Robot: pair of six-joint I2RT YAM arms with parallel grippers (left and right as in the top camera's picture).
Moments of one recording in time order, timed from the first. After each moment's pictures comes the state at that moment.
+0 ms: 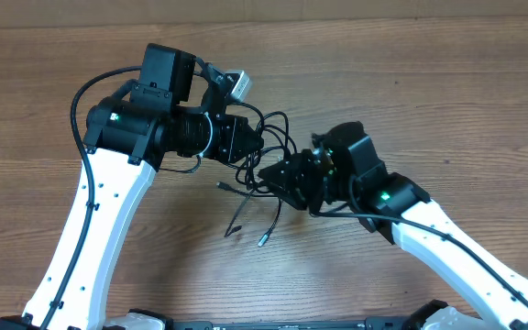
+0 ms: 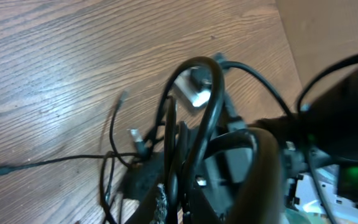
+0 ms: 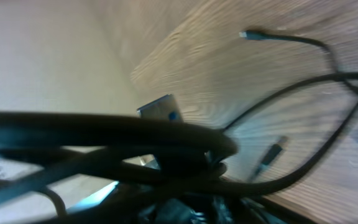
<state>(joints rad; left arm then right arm) -0.29 1.49 1.60 -1.16 0.68 -0.13 0.57 1.36 0.89 -0.20 -0.62 1.41</state>
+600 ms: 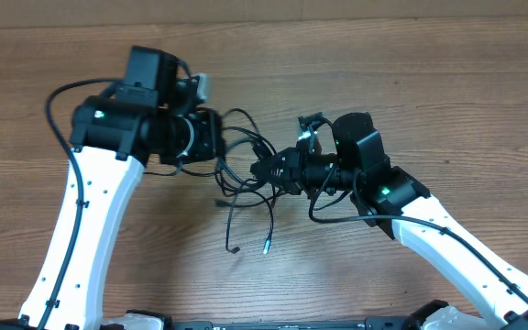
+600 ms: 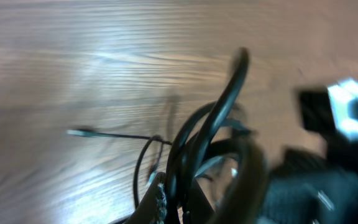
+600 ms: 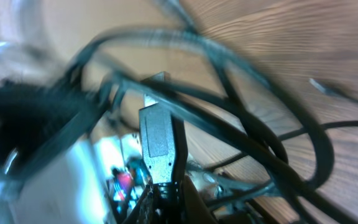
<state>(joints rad) -0.20 1.49 1.60 -1.26 0.38 -0.39 0.54 1.38 0.89 0.01 -0.82 1.15</state>
